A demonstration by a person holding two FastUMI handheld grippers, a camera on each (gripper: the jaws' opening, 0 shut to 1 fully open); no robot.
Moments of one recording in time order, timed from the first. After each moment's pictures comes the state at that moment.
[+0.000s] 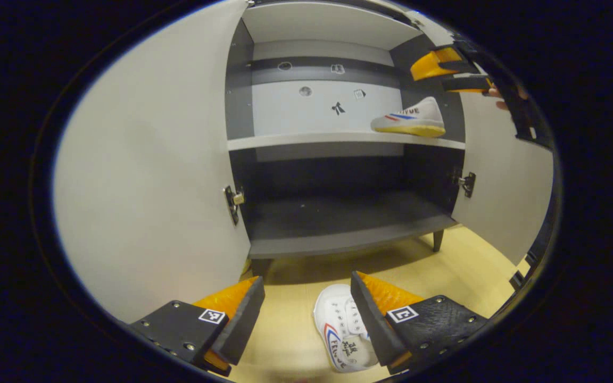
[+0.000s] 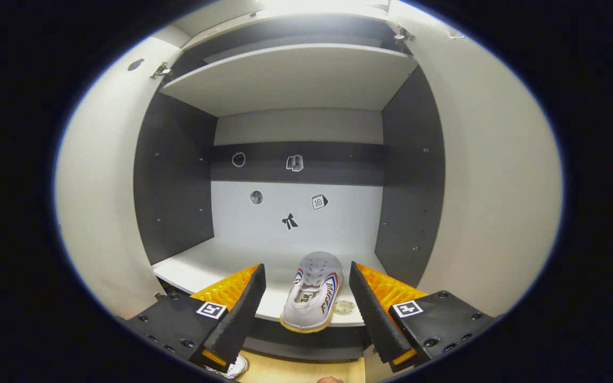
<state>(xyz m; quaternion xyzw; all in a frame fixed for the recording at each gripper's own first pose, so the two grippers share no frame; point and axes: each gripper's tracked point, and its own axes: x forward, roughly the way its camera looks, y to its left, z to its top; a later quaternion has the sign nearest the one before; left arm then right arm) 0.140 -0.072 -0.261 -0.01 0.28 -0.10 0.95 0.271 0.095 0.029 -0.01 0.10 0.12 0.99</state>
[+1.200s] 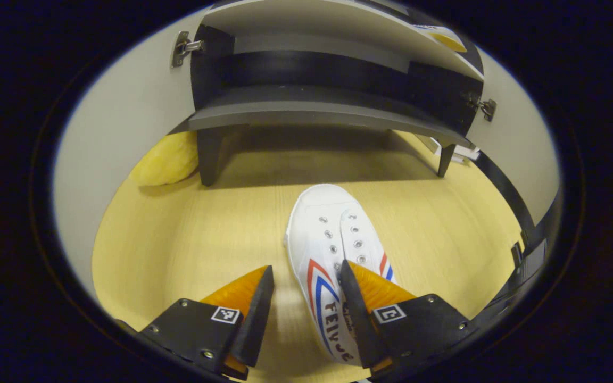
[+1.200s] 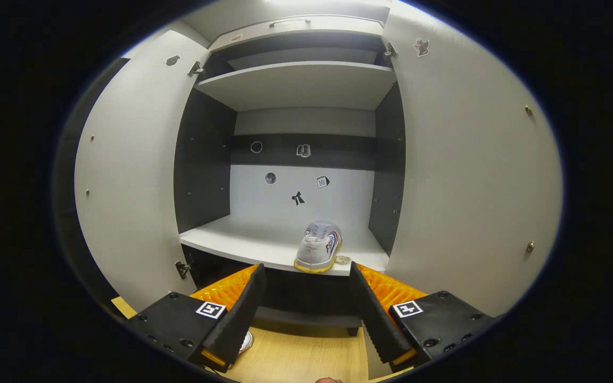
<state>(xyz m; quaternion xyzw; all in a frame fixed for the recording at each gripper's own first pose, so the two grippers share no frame) 0.088 -0.105 -0.411 -0.06 0.48 -0.15 0.86 0.175 0.084 -0.001 -0.02 0.12 0.12 0.99</state>
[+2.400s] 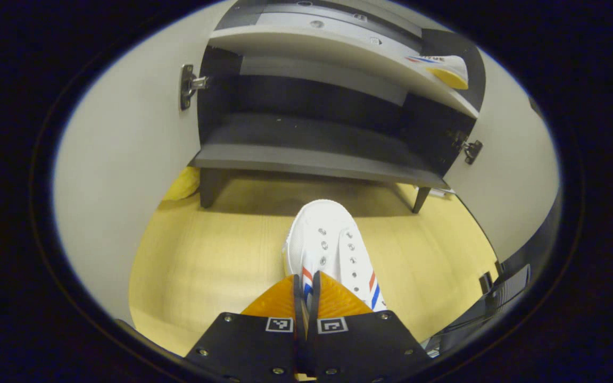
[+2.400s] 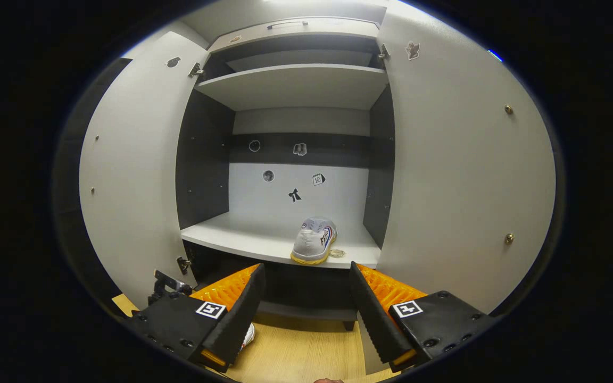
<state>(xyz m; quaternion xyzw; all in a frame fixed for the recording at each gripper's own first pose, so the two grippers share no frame) 0.111 -0.109 -0.332 -0.11 0.43 -0.16 0.88 0.154 0.074 -0.002 -0.02 0.12 0.11 0.99</state>
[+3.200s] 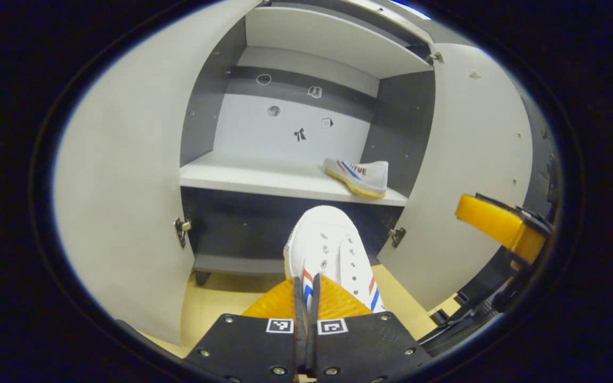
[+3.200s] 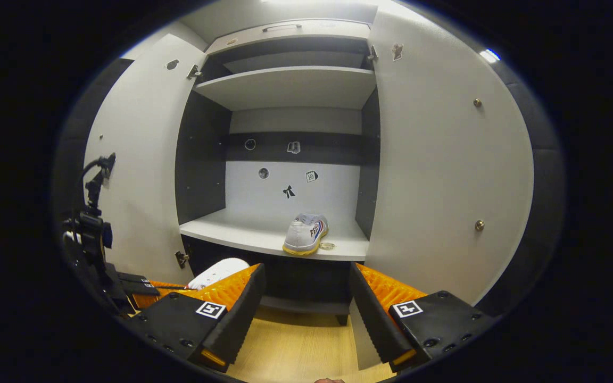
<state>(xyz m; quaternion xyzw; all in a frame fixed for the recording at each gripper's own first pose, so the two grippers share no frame) 0.124 -0.060 -0.184 -0.14 0.26 -0.20 0.93 0.134 0.053 -0.007 -0.02 0.13 0.10 0.99</state>
